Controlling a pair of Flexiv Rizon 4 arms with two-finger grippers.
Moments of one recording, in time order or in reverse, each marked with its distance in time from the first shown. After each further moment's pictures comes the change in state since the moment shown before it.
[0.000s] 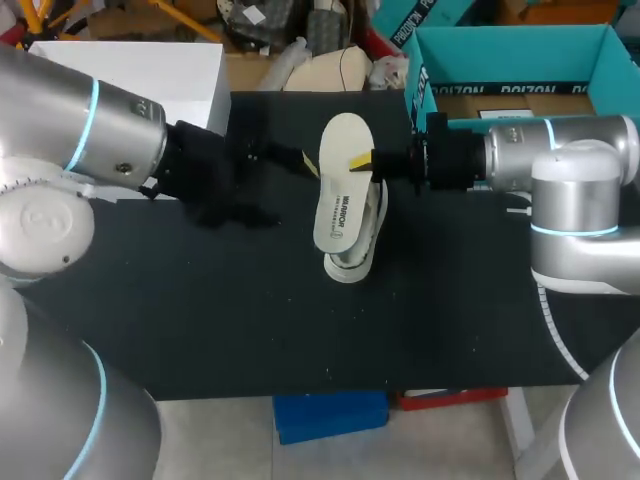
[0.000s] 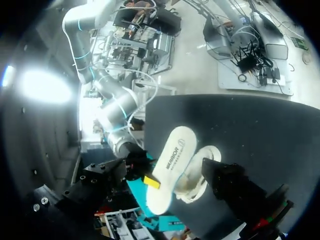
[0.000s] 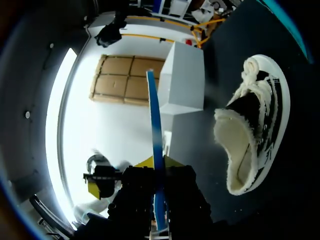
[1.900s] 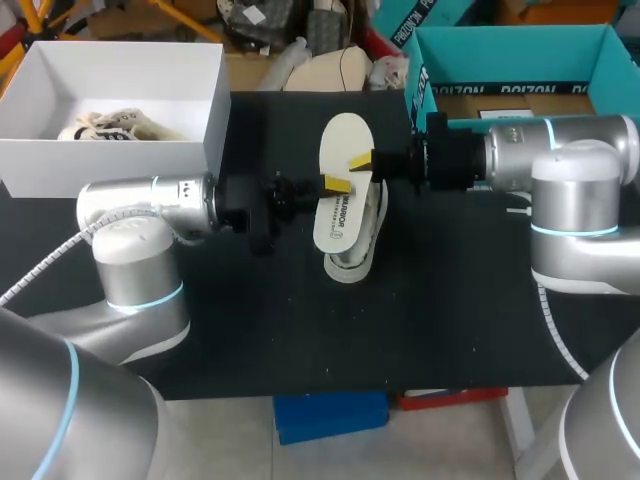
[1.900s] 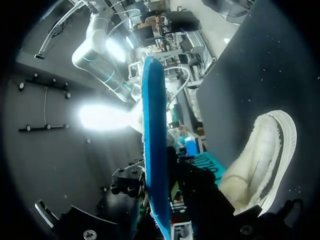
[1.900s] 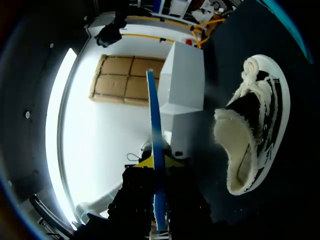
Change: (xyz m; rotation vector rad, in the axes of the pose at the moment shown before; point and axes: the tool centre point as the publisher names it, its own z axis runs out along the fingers) left arm 0.006 0.053 0.105 0.095 -0.689 0.275; right arm 0.000 0.000 0.000 0.000 0.000 0.000
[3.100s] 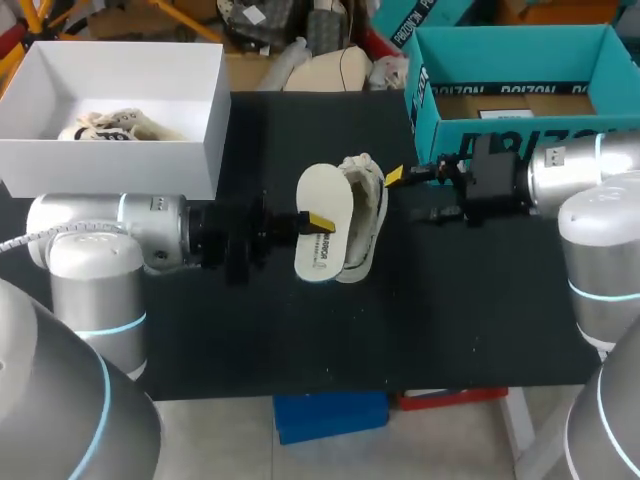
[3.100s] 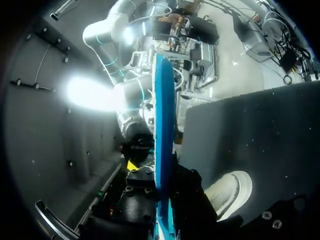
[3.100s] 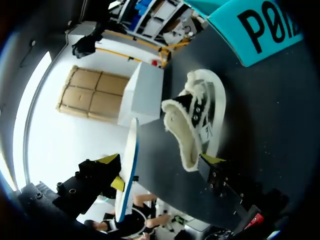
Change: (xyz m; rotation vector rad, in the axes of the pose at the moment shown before) left arm -0.009 -0.067 -0.031 -0.043 0.200 -0.371; right arm -0.030 -0.041 -0.070 -0.207 -0.378 -0.013
